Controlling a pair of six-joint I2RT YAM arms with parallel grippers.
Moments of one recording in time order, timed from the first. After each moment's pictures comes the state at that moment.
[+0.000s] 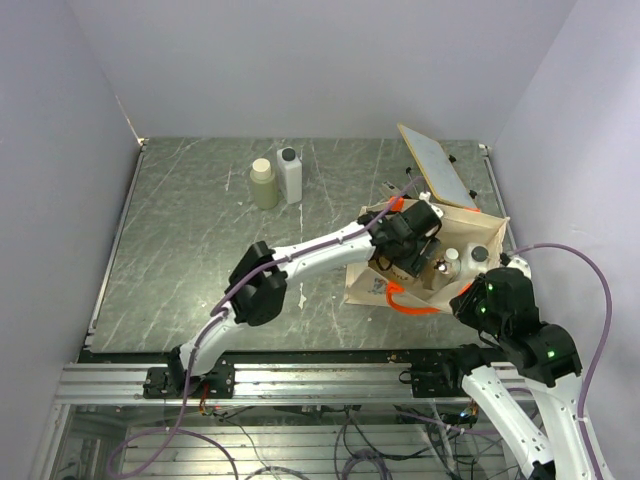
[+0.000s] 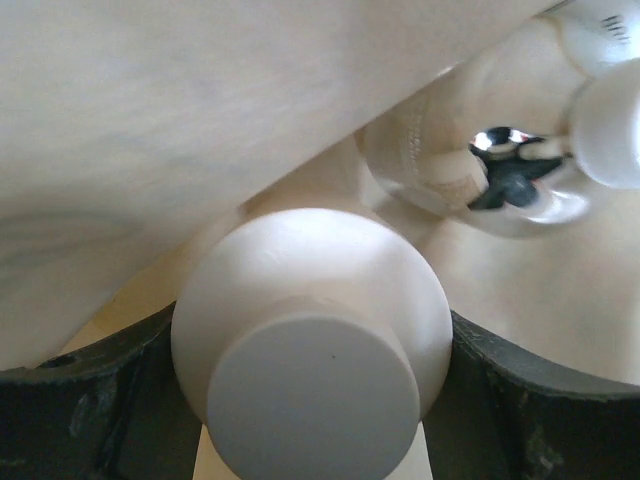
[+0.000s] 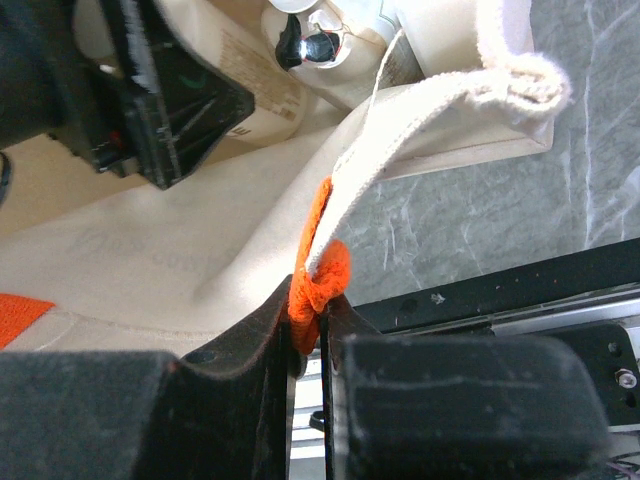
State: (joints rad) left arm -1.12 2.32 2.17 -0.73 -0.12 -0.35; right arm 0.32 0.42 0.86 -1.21 0.22 0.67
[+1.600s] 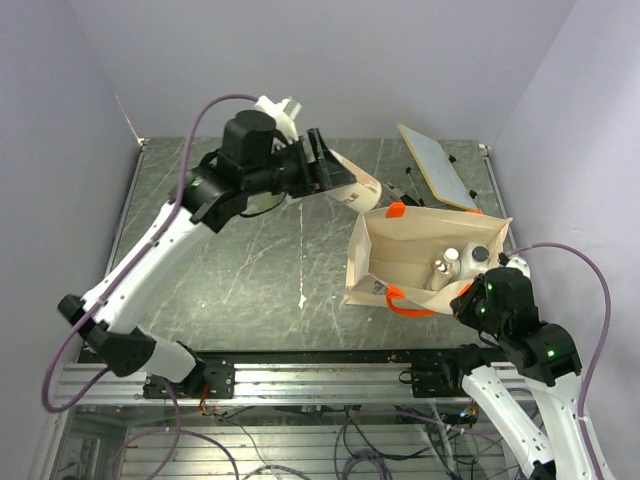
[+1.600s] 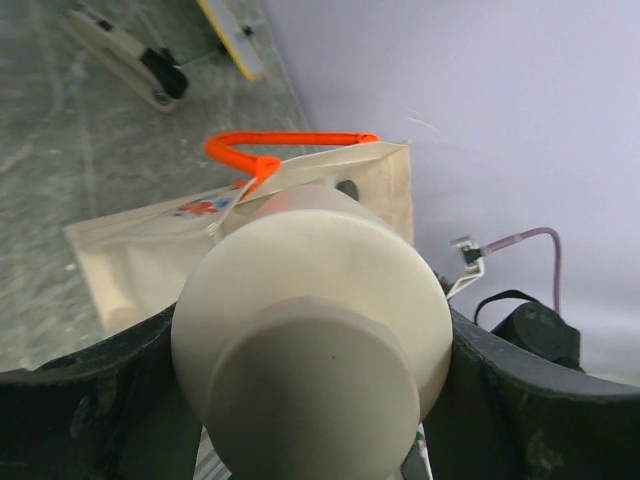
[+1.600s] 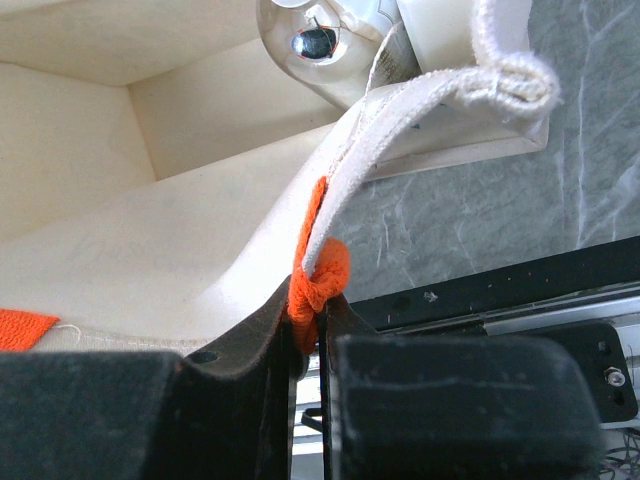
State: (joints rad) left arm -0.73 1.47 1.74 -0.58 0.27 -0.83; right arm 0.33 0.42 0.86 -1.22 0.22 0.65
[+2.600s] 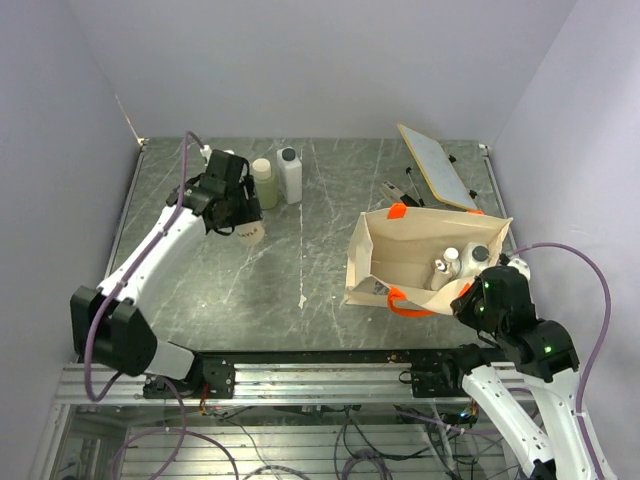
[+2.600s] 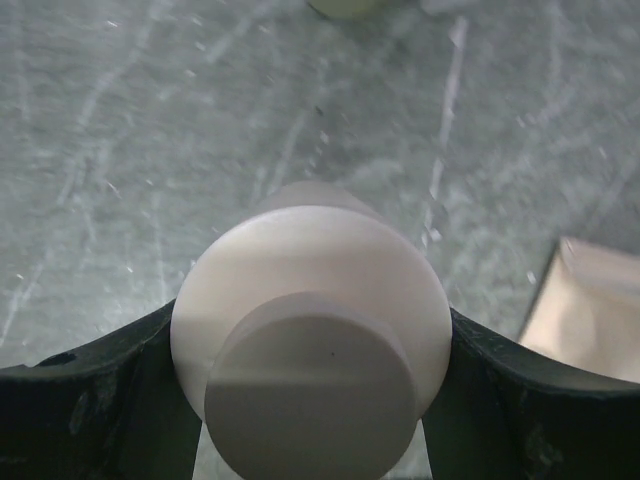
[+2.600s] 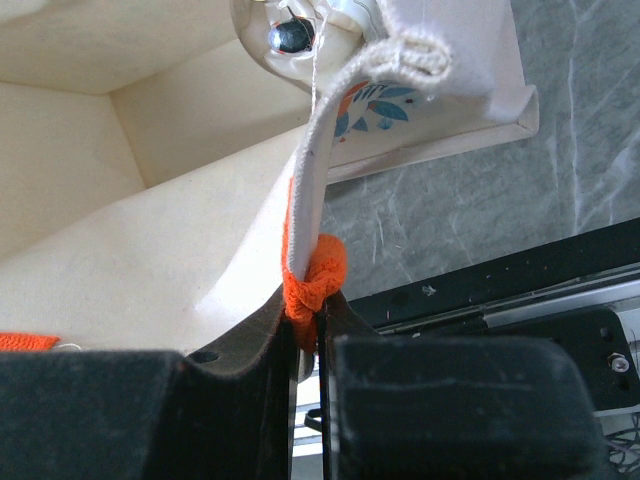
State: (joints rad) left arm -0.41 1.37 1.28 -0.78 -0.18 -0.53; right arm 0.33 0.44 0.85 -1.23 0.25 0.70
